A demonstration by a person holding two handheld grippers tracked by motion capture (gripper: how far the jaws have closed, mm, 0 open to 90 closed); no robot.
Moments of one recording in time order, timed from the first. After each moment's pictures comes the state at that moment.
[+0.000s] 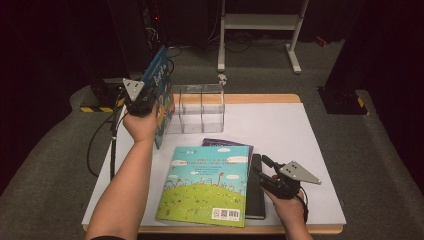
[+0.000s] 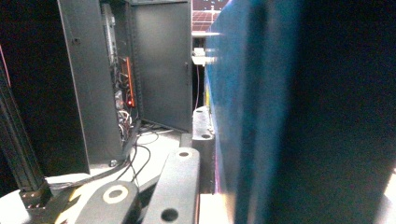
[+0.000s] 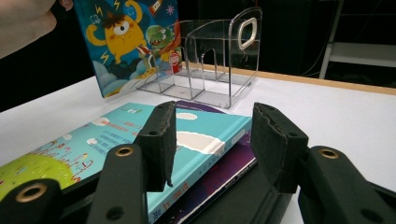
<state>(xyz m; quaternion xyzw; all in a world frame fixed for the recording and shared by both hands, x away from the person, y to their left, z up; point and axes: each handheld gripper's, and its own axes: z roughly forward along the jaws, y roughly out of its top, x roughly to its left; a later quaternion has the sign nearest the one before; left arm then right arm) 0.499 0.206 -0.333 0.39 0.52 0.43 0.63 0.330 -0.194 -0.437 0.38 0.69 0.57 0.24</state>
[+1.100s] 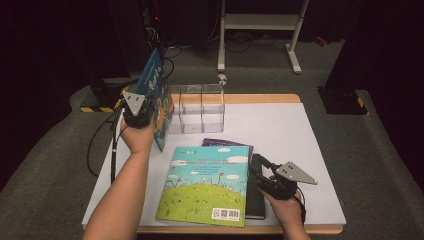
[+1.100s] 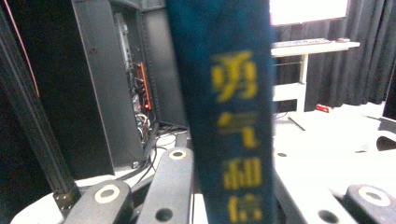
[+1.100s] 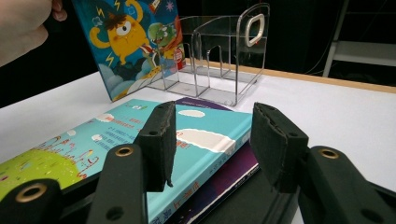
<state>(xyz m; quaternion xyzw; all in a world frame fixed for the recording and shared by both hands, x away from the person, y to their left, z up) 0.480 0.209 -0.358 0.41 0.50 0.47 0.60 0.329 -0.187 -0.438 0.38 0.70 0.56 0.24</state>
